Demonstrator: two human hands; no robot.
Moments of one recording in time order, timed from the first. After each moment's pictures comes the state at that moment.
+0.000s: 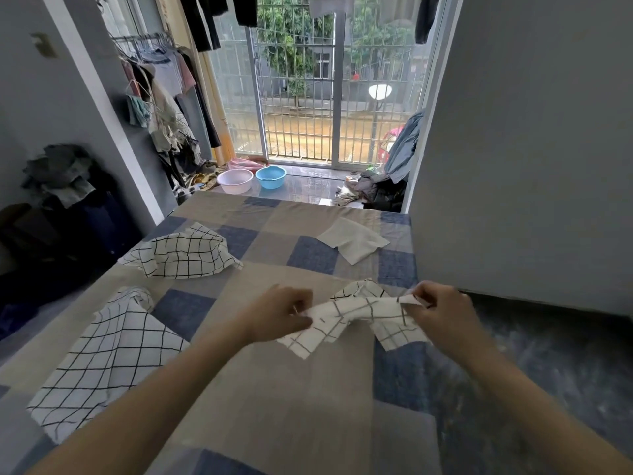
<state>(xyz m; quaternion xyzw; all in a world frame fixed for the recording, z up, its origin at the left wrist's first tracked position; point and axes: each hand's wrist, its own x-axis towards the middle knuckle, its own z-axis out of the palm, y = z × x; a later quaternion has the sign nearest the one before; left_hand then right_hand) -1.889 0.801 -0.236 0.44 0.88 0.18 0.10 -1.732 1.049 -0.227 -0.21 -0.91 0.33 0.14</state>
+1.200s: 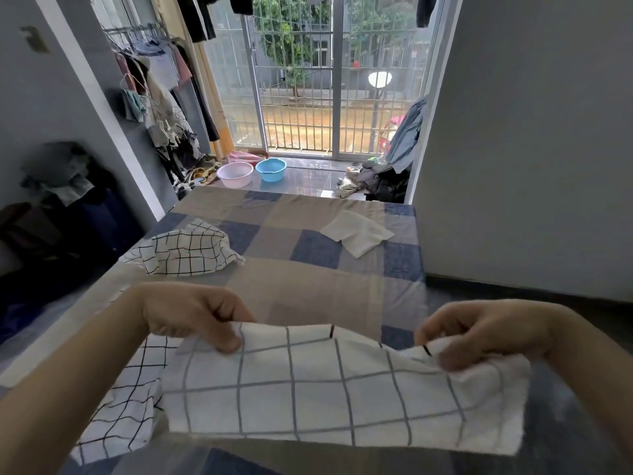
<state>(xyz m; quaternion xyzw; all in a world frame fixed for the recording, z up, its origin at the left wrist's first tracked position) -1.909 0.713 -0.155 0.36 0.57 0.34 0.66 -1.717 1.066 -0.155 0.04 -0.68 0.58 -0.44</state>
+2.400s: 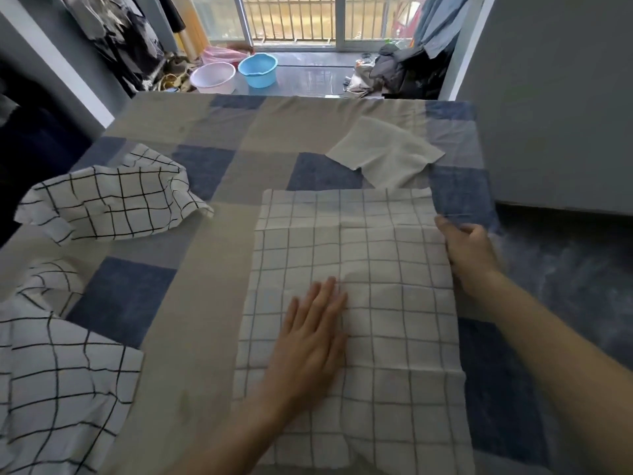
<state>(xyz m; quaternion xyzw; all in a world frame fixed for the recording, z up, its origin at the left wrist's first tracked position) -1.939 0.842 -0.481 0.40 0.89 0.20 0.06 -1.943 1.136 -0.453 -0.49 -0.64 0.58 0.14</state>
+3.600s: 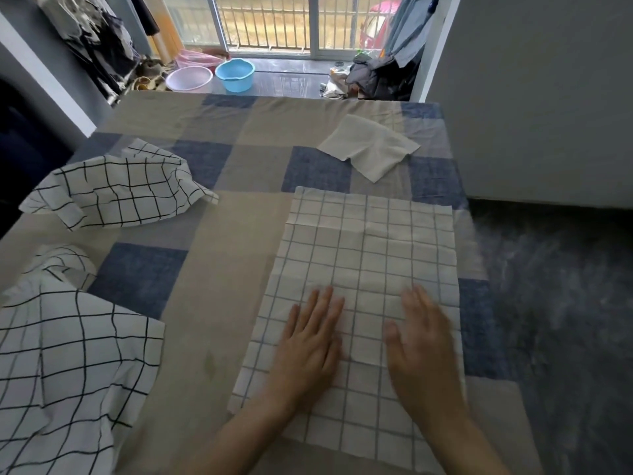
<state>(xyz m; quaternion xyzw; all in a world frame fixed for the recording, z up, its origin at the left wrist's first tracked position) -1.894 0.793 -0.488 0.42 0.89 0.16 0.09 -1.788 0.941 -0.435 -0.30 -0.91 0.23 0.16</state>
